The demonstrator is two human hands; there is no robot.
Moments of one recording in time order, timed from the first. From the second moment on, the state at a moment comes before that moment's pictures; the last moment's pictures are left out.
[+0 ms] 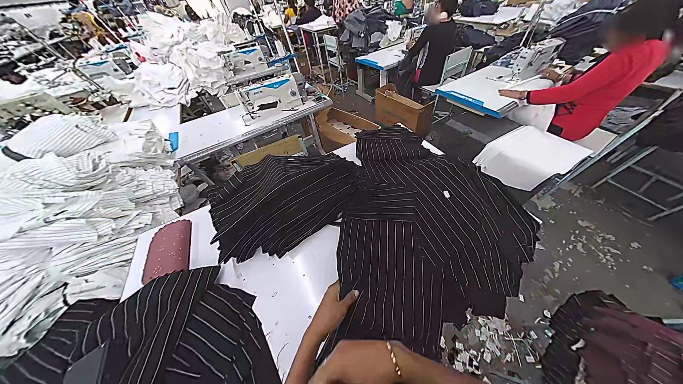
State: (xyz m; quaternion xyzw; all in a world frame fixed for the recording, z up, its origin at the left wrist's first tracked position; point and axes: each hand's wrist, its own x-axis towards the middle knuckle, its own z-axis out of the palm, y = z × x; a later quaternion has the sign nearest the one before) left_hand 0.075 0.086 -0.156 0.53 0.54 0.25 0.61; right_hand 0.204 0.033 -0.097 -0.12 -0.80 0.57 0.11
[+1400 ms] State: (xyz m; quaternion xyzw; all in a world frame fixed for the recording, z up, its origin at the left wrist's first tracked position) left_hand 0.079 0.038 -0.207 0.67 0.63 0.31 0.24; right_hand 0.233 0.120 -0.156 -0.59 -0.60 0.44 0.32
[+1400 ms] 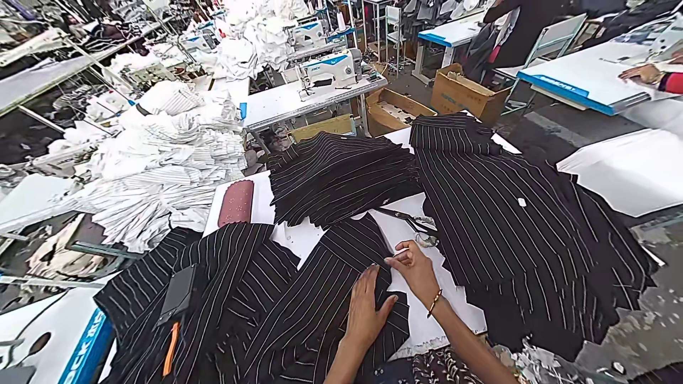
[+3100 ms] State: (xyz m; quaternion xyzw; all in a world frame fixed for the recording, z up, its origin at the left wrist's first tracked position) left_hand 0.050 -0.069 -0.129 0.19 0.43 0.64 0.61; right_hand 0.468 -0.050 -0.114 -0.79 -0.44 0.16 0.39
